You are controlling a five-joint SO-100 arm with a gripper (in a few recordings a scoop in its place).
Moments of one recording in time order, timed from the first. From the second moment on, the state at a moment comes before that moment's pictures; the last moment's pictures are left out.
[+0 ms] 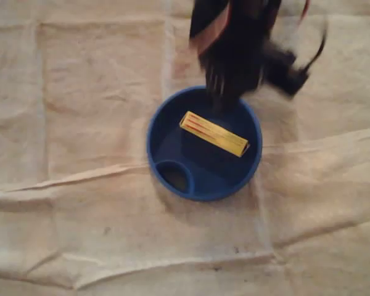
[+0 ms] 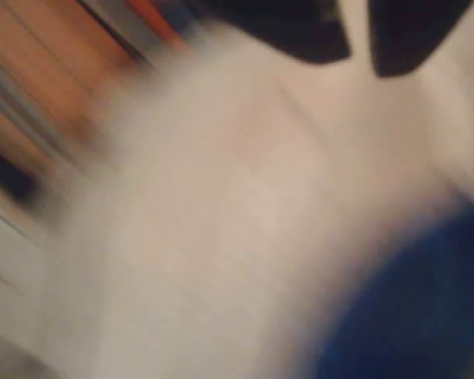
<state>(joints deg) 12.9 79.8 46.3 84.6 -25.0</state>
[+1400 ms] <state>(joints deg) 1.3 136.6 46.4 100.6 -10.5</state>
